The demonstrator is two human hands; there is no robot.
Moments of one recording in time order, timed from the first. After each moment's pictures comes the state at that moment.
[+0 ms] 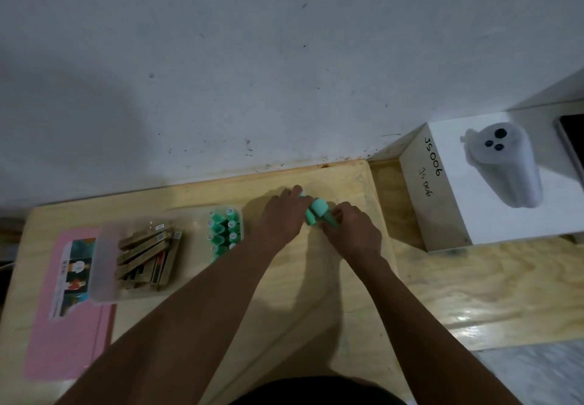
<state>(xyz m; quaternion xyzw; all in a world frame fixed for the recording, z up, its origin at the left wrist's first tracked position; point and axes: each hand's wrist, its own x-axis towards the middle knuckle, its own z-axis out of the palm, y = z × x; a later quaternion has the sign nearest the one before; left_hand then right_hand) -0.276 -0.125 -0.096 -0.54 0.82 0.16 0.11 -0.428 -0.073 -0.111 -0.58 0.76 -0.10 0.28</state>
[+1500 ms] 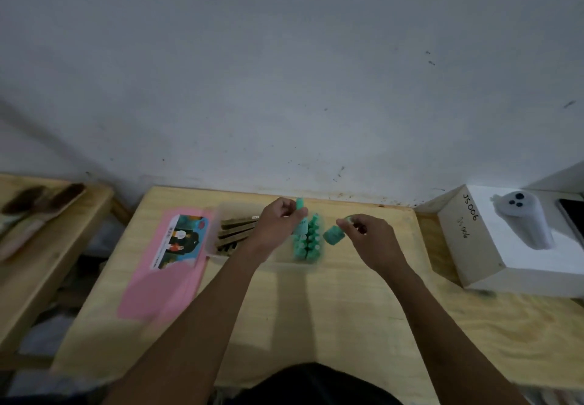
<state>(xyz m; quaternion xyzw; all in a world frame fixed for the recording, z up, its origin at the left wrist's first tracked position) -0.104 -0.011 0.026 -0.61 0.40 0.54 -0.42 -0.309 -0.011 0.025 -0.65 0.65 -0.25 0.29</state>
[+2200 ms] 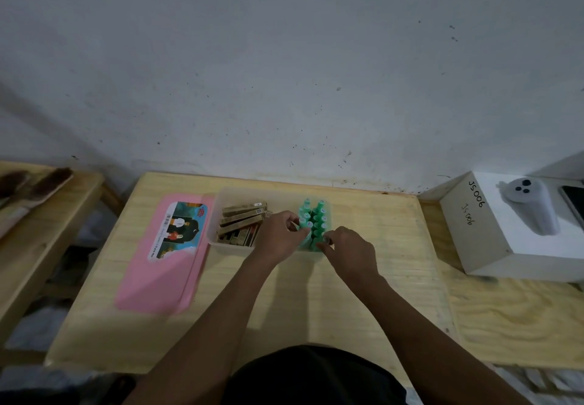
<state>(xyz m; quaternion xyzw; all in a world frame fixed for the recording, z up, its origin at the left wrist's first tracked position) -0.094 0.008 -0.027 -0.69 0.54 0.37 -0.30 -0.259 0.014 -0.040 -0.74 0.66 -0.04 0.12</state>
